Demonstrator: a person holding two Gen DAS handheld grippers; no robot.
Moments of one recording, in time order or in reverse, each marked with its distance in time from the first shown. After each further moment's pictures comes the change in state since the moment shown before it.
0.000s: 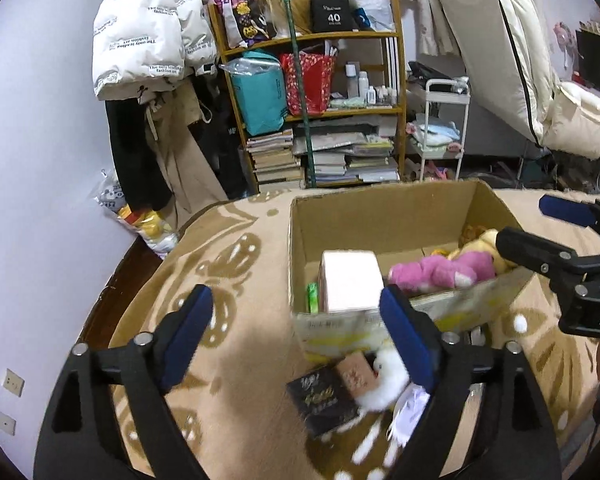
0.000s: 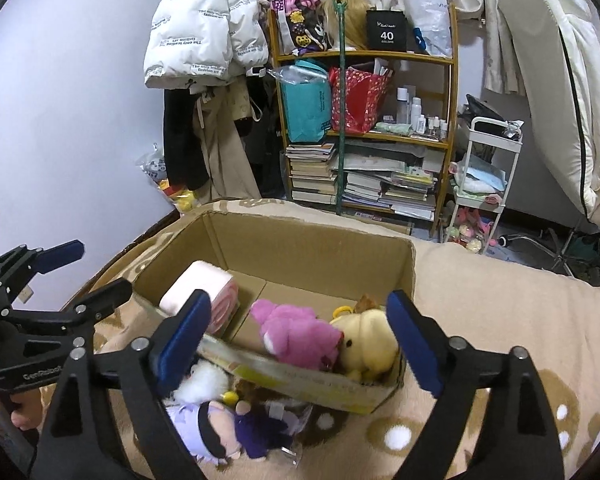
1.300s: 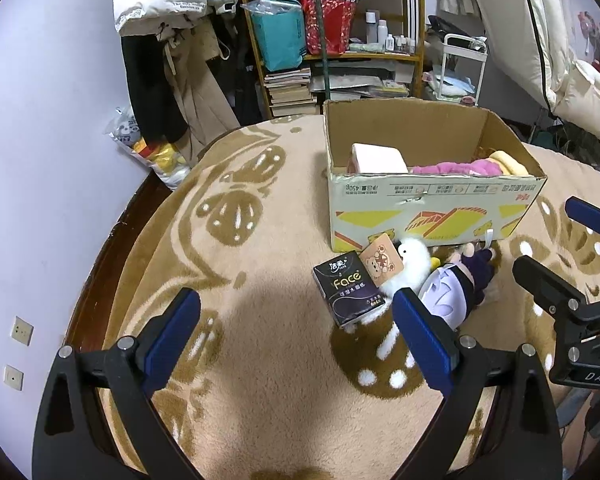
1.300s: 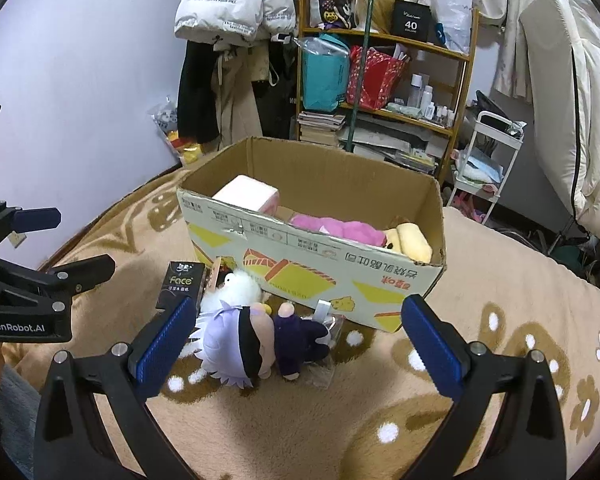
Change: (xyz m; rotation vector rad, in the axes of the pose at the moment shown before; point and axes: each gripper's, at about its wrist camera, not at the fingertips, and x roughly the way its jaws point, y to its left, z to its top) left arm -0.023 0.026 -0.060 -0.051 0.206 0.019; right arm -0.023 0.049 -0.059 -0.113 0.098 -0.043
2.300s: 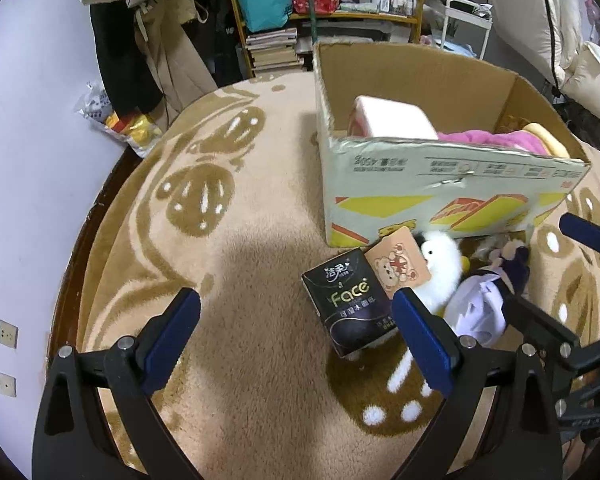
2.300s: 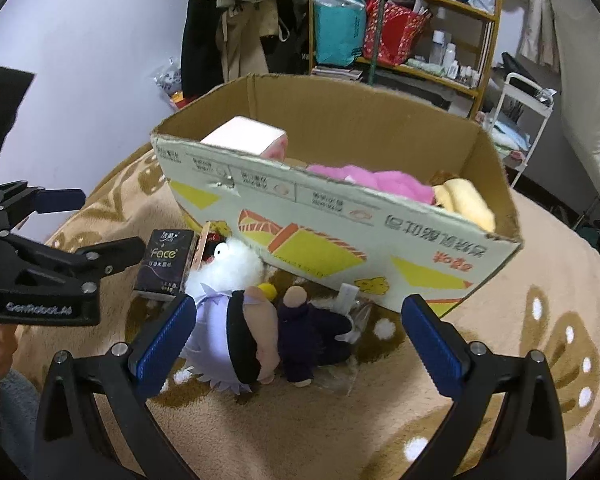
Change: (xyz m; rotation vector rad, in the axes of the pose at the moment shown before) left arm 0.082 -0.004 0.013 0.013 0.140 -0.050; right arm 0.069 0.005 -0.006 0.000 0.154 0.069
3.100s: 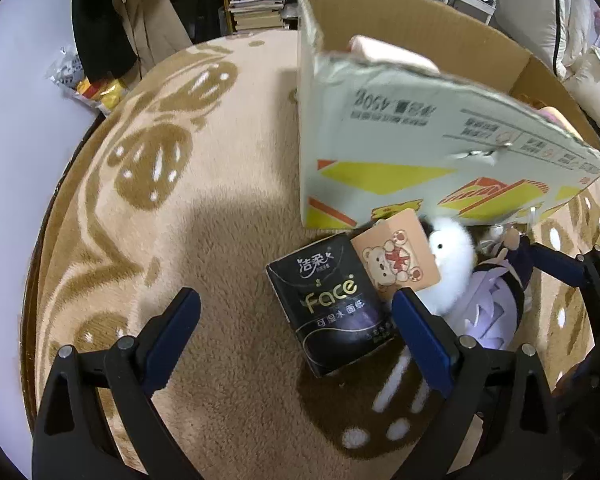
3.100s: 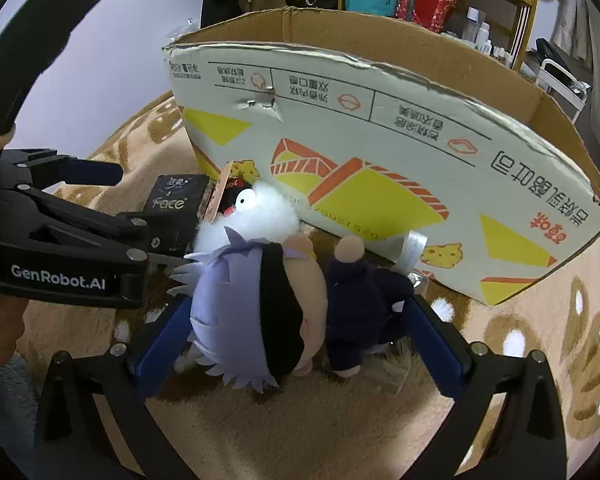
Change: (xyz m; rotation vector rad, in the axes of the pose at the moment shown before) left arm 0.046 -0.006 -0.001 -0.033 0.114 -0.100; right arm 0.043 0.023 -0.016 -0.055 0.103 0.043
